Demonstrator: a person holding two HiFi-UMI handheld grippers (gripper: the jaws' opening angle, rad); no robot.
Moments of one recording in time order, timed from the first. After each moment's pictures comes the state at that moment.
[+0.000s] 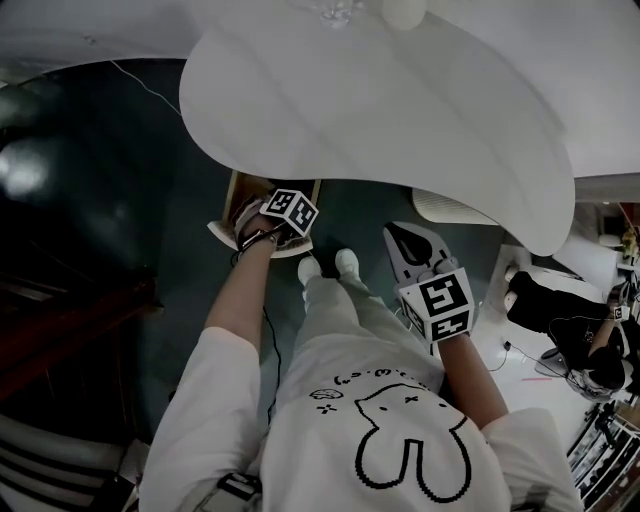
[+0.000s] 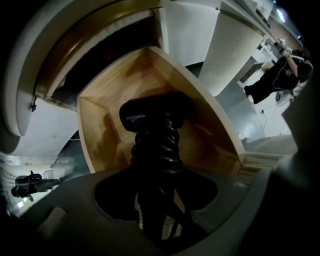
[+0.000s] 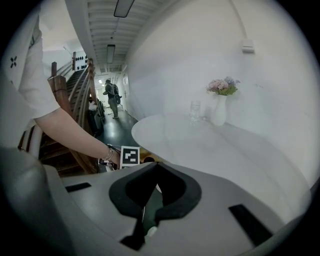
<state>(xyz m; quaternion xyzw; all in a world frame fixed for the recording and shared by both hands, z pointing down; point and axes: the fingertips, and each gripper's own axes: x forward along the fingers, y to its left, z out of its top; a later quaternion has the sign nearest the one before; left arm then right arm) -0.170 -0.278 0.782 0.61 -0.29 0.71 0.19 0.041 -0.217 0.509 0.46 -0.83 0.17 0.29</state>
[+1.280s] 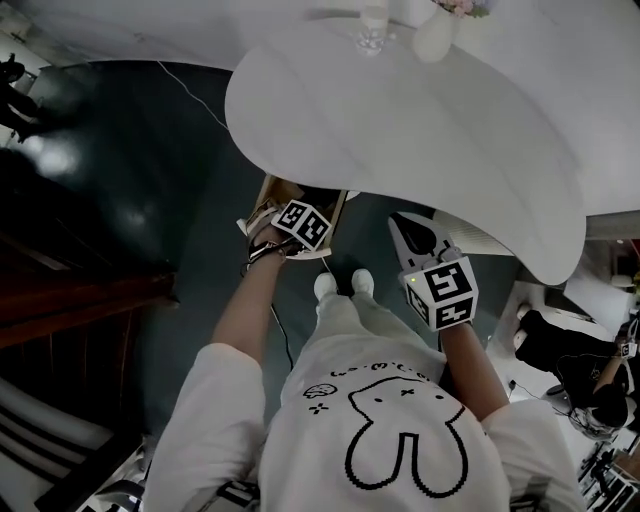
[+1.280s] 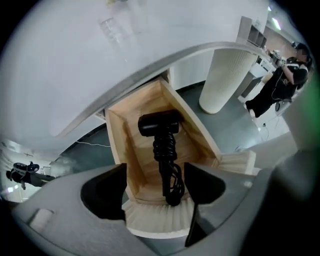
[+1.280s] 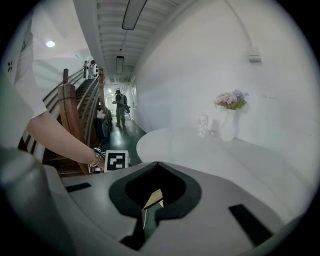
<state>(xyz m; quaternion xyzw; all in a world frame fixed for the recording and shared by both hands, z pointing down) -0.174 -0.272 0.717 0.66 -0.35 0.64 0.17 0.018 -0.238 0.474 0.43 -0.86 0.12 0.23</state>
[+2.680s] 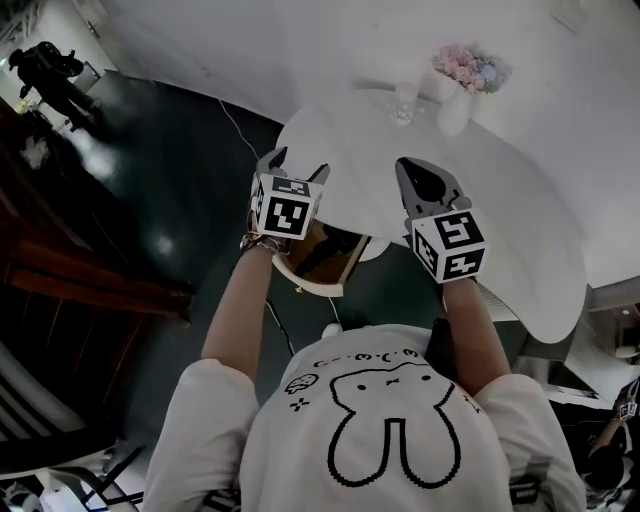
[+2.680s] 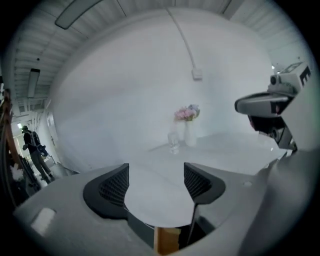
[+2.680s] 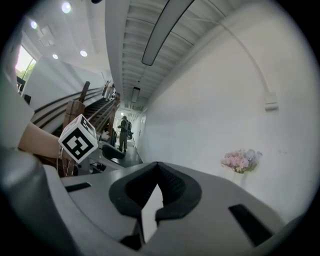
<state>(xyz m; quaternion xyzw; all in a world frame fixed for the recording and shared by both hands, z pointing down) -0.171 -0.361 0.377 0.77 -0.59 0.25 0.05 -0.013 -0.327 0.304 0.41 -0.91 -0.04 0.09</state>
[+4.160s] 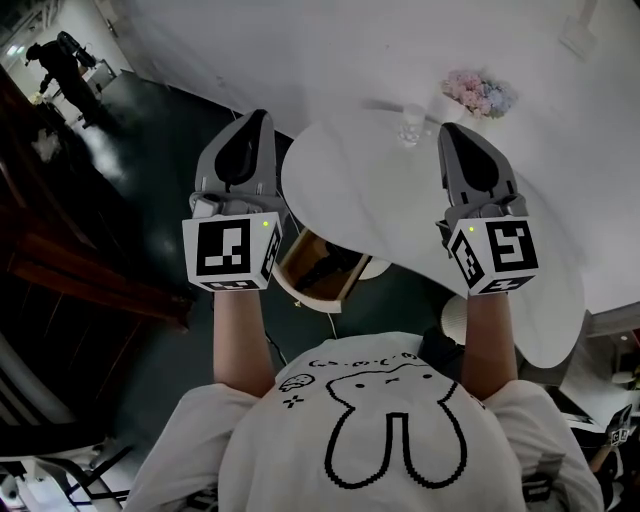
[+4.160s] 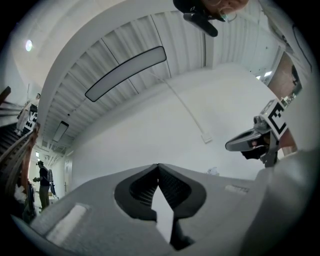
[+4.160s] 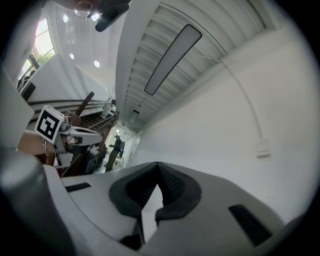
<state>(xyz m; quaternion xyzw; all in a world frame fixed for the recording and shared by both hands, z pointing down) -0.187 -0.276 0.138 0.72 -0.65 -0.02 -0.22 0.021 -0.324 0.158 0.44 -0.88 -0.17 -0.03</state>
